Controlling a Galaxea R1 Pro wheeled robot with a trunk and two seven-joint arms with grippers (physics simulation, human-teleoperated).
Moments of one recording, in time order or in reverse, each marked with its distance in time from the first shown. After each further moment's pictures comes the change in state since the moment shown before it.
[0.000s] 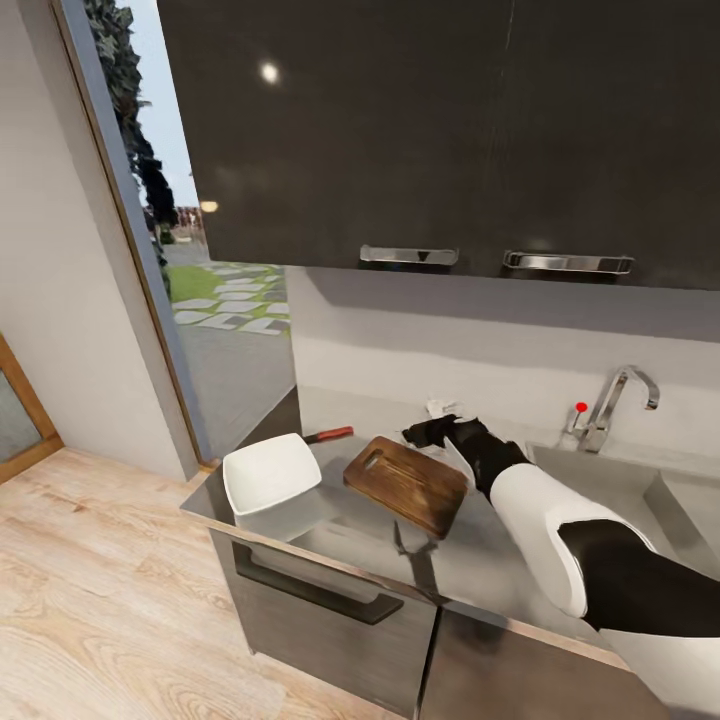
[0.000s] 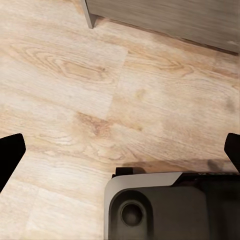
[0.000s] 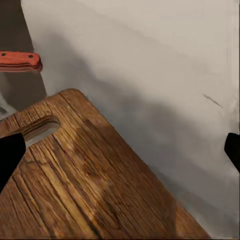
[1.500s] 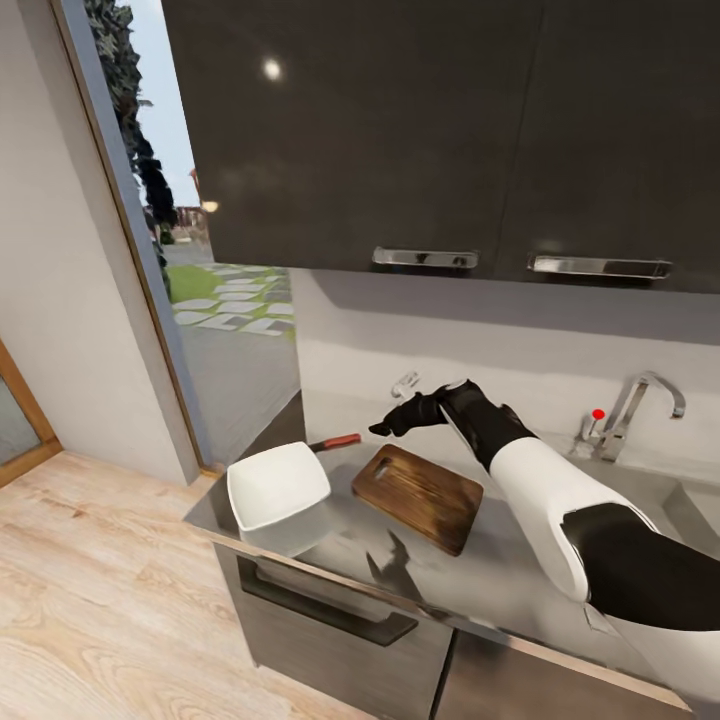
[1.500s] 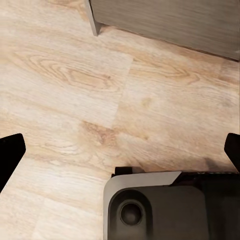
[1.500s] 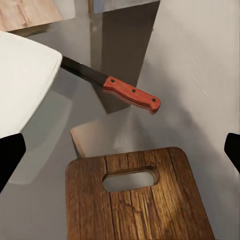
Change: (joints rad) left arm 0.000 -0.001 -0.002 0.002 -0.001 0.000 -0.001; right arm -0.057 -0.008 0.152 -0.159 0.120 0.100 0.558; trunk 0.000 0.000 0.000
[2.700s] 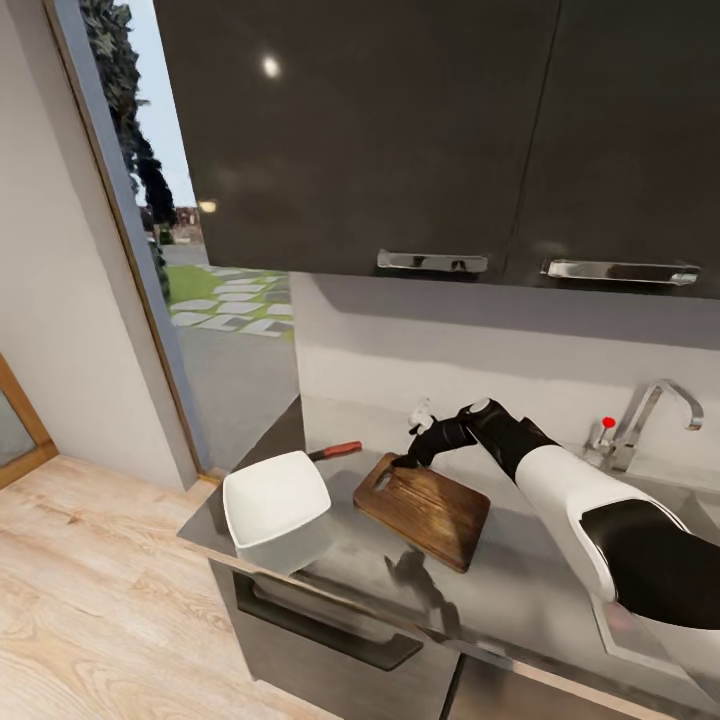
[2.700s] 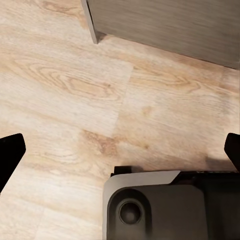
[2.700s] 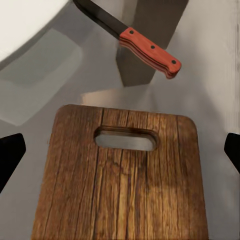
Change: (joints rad) left arm 0.000 -0.002 -0.001 0.002 -0.001 0.000 0.000; right arm 0.000 -0.090 0.079 0.141 0.070 -0.215 0.209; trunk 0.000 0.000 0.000
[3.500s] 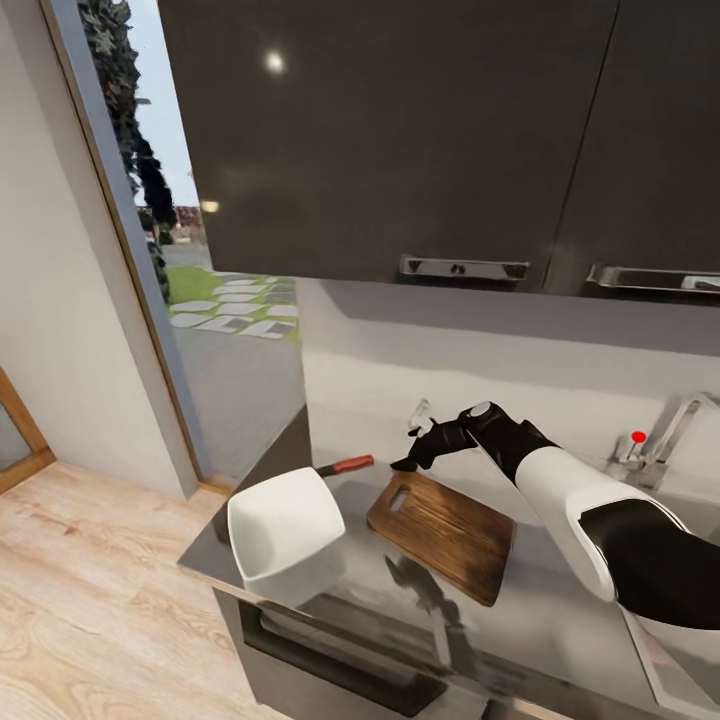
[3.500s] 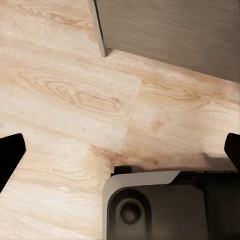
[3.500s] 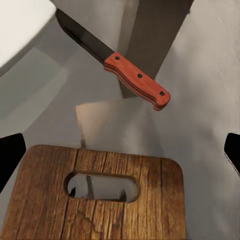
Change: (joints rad) left arm 0.000 0.000 0.000 0.000 0.000 0.000 0.000; right arm 0.000 0.001 0.003 0.023 0.002 -0.051 0.003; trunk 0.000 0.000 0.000
